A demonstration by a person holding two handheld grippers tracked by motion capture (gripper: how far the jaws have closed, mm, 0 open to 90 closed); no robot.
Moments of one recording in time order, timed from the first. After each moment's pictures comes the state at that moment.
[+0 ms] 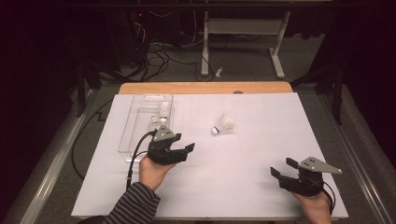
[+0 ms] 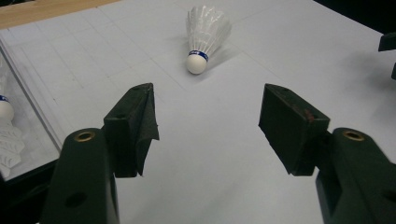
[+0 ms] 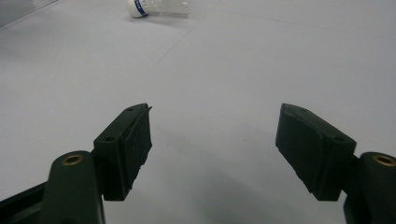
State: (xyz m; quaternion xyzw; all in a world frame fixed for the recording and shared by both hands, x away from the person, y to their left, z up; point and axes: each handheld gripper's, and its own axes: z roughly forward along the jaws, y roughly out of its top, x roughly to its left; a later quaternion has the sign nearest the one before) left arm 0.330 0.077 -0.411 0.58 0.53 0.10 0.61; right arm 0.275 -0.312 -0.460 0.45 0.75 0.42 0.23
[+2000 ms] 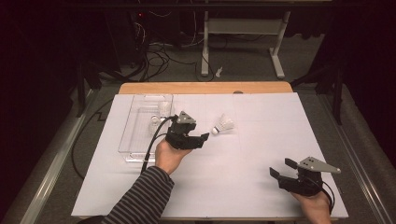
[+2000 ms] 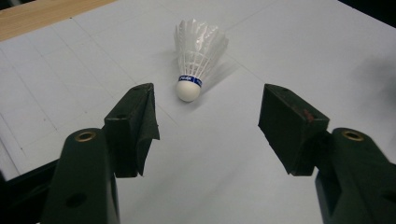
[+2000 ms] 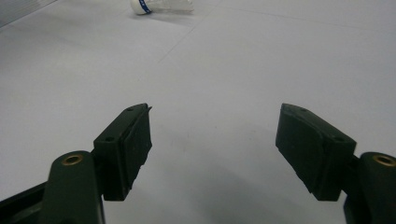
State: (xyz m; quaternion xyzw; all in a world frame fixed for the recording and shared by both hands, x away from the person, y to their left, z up) left arm 0.374 0.033 -0.404 0.61 0.52 0.09 0.58; right arm 0.276 -0.311 -0.461 0.45 0.75 0.42 0.22
